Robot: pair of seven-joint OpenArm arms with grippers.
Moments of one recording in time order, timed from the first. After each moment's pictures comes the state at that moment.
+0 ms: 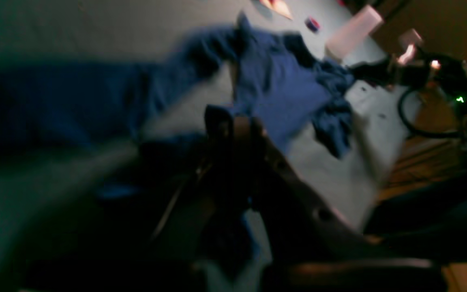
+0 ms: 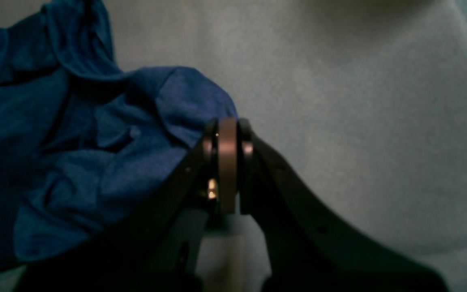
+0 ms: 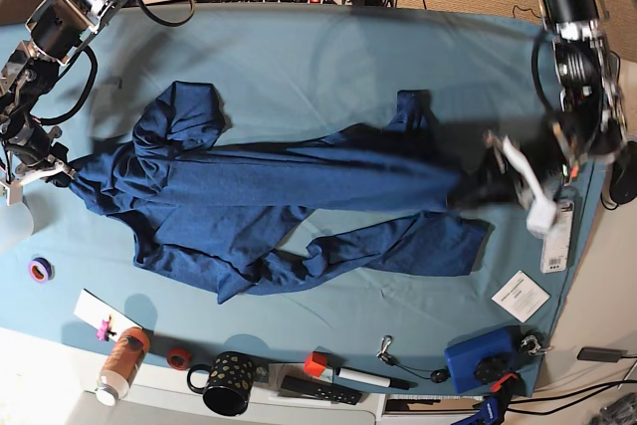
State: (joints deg) left arm 1.8 -17.4 -15.7 89.9 -71.4 -43.2 62.9; right arm 13.8 26.4 44.3 65.0 27.0 31.2 -56.8
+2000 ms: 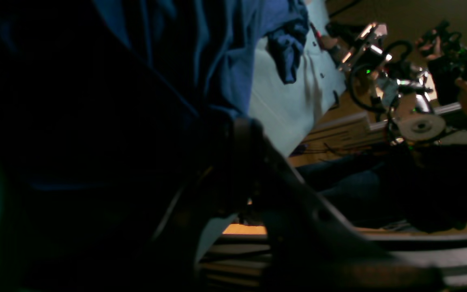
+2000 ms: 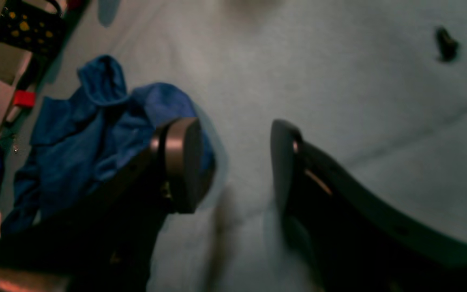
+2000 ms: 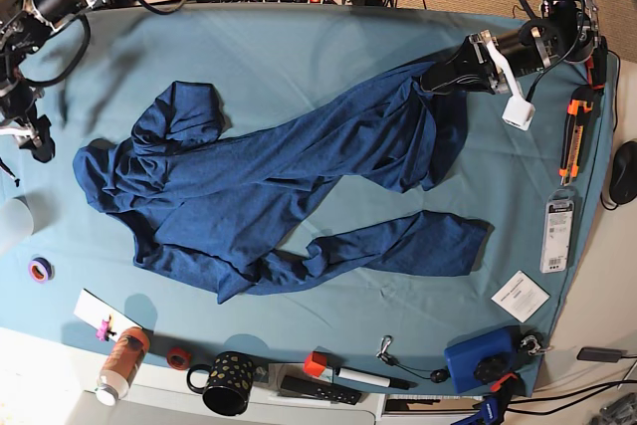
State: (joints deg) left arm 18.7 -14.0 -15.7 89.9 -81.8 -43.3 69.6; right arm 7.4 24.9 60.6 65.0 42.2 31.2 -60.7
